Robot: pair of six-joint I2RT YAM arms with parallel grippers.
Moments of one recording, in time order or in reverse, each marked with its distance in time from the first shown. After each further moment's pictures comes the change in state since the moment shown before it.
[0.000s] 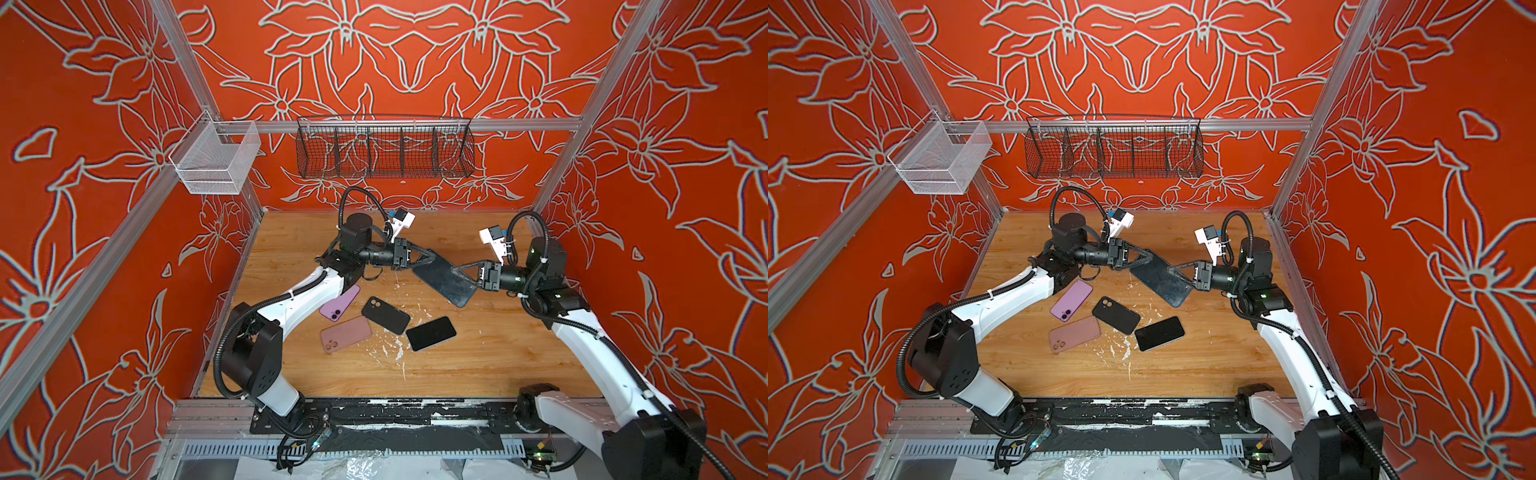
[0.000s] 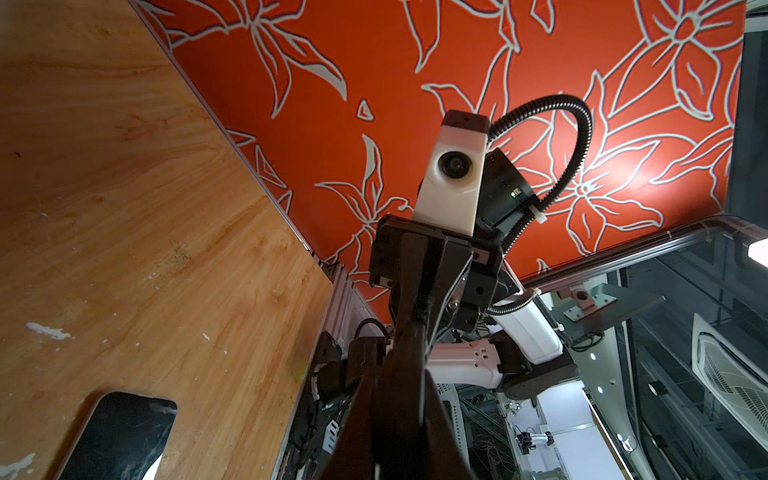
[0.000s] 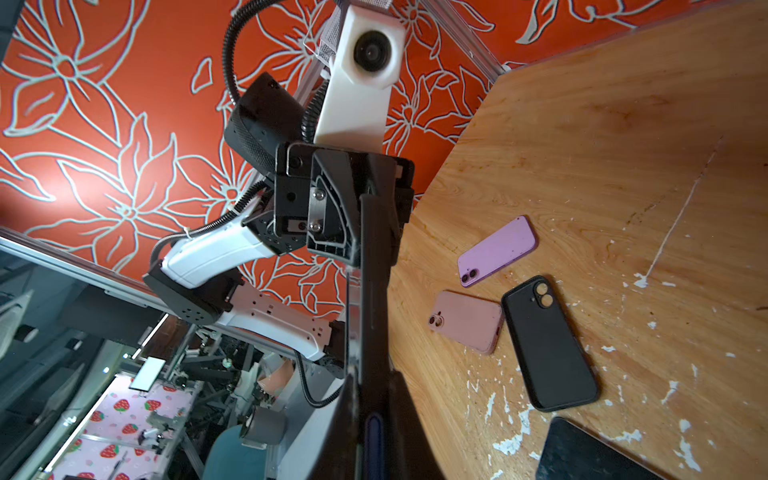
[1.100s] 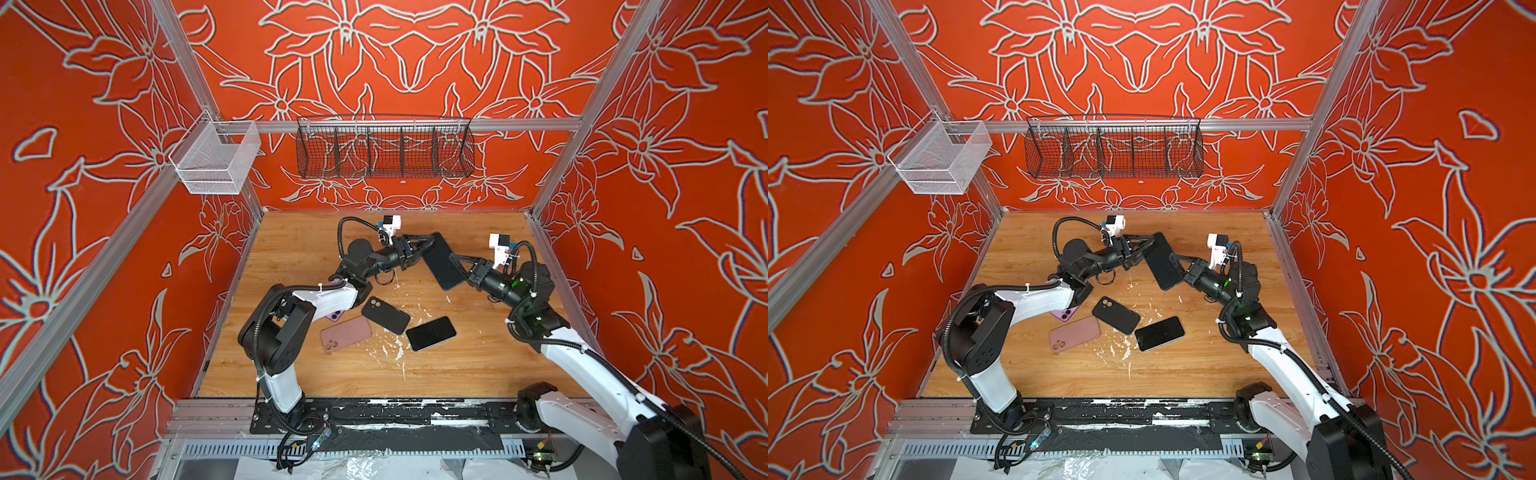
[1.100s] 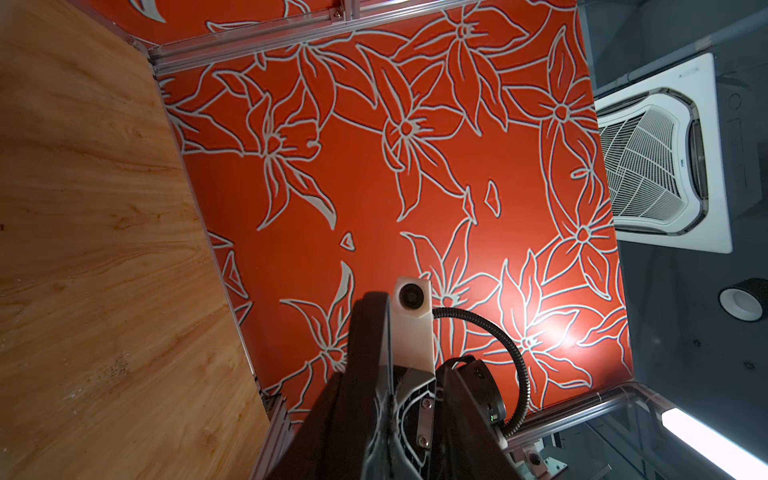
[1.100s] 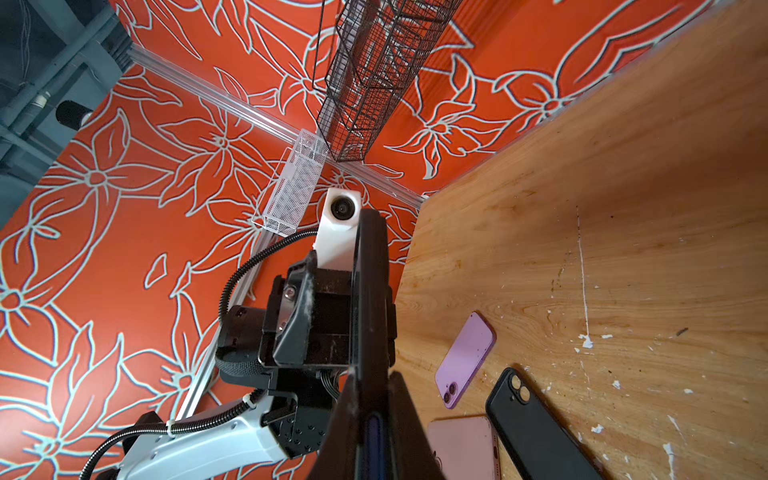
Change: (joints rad) left arm -0.047 0.164 -0.201 0.743 -0.389 -0.518; right arm 0.156 -0.062 -0.253 0.464 0.648 0.444
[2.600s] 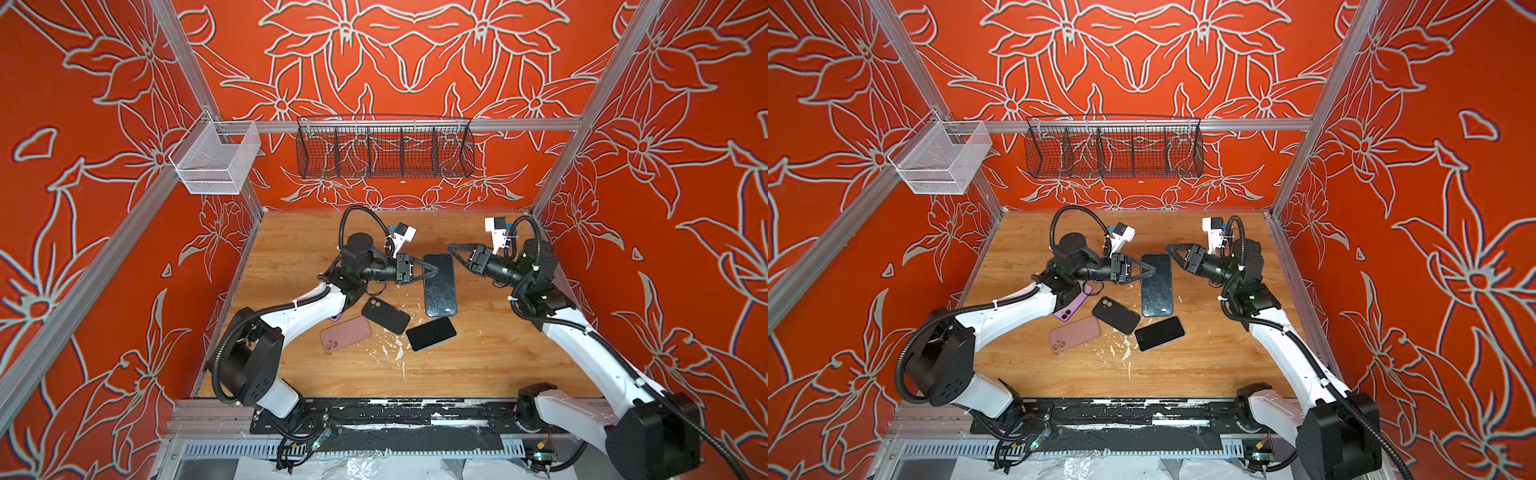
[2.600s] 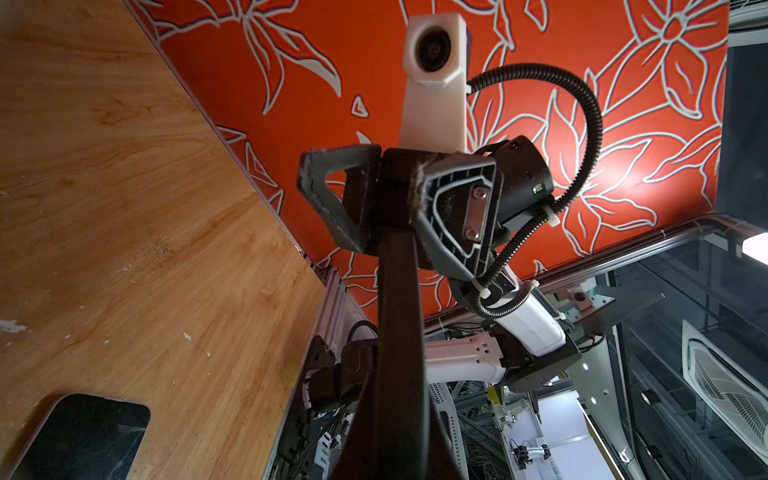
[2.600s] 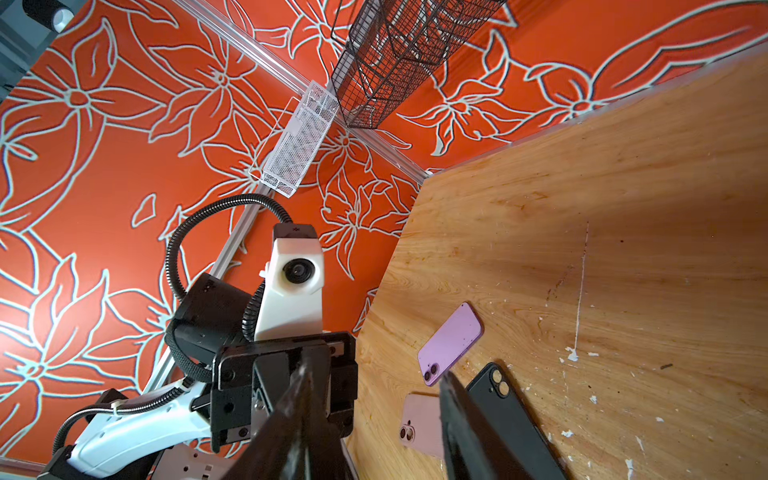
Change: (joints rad) left arm -0.013 -0.216 0.008 -0.514 0.319 0.430; right arm -0.072 0.101 0.206 -0.180 -0.240 -0.206
